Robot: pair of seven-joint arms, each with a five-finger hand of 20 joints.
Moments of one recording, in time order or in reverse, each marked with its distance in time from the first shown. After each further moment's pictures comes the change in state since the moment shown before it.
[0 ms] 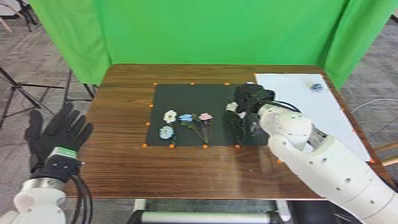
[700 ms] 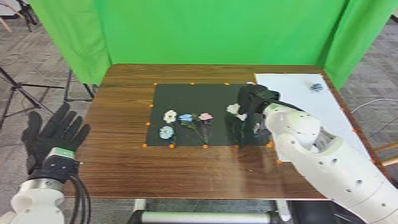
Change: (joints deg) left arm 0.8 0.1 -0.7 -0.2 0.3 0.7 0.2; right arm -1.9 1.6 2.7 -2.6 3.6 -1.4 0.6
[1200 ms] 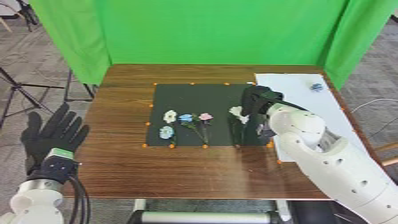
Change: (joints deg) left arm 0.3 0.0 -0.3 0.0 0.2 -0.1 -0.2; right arm -1.1 0.5 2.0 -0.6 1.0 -2.6 -0.4
